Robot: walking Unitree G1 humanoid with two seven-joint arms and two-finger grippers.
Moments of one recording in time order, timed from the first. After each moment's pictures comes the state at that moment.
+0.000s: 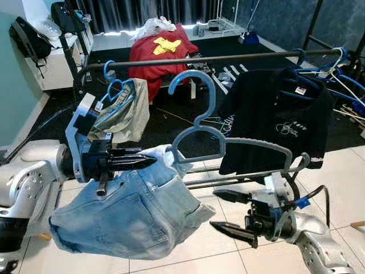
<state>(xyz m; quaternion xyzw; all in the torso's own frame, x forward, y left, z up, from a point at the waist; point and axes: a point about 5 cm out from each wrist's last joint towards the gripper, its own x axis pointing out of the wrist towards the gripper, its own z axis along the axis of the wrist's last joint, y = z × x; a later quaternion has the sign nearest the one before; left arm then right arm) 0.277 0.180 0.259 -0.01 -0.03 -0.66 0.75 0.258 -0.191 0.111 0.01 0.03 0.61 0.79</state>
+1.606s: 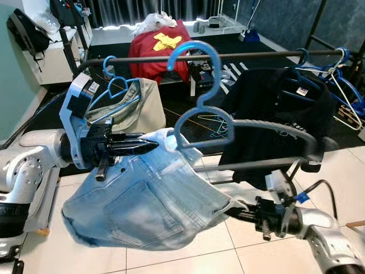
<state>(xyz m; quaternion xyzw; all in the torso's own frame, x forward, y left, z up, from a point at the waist) 0.292 0.187 0.260 0.03 -0.04 -0.62 0.78 0.260 -0.233 0.128 0.01 0.03 0.55 0.84</state>
